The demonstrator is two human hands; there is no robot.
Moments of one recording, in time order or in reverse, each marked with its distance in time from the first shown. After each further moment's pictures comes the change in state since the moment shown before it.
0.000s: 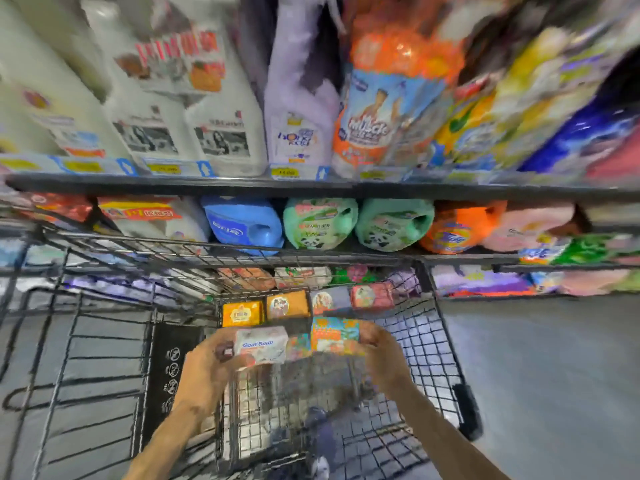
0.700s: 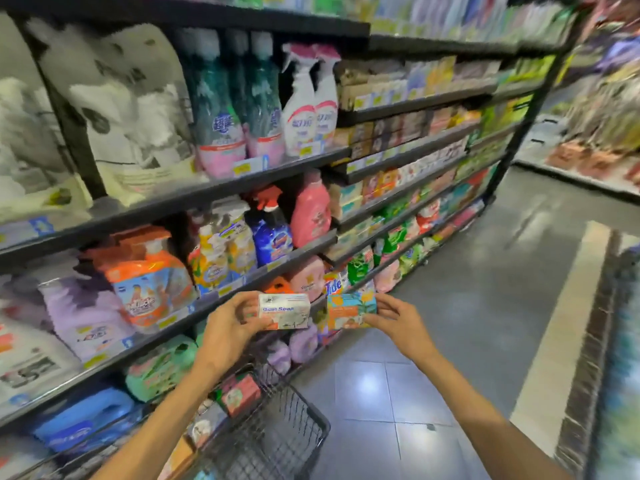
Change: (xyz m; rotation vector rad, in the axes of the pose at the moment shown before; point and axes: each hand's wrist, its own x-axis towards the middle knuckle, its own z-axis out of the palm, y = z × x) left_hand -0.163 0.346 0.226 0.317 -0.557 0.797; right_hand -0.312 -0.061 -0.329 0.450 0.656 -0.304
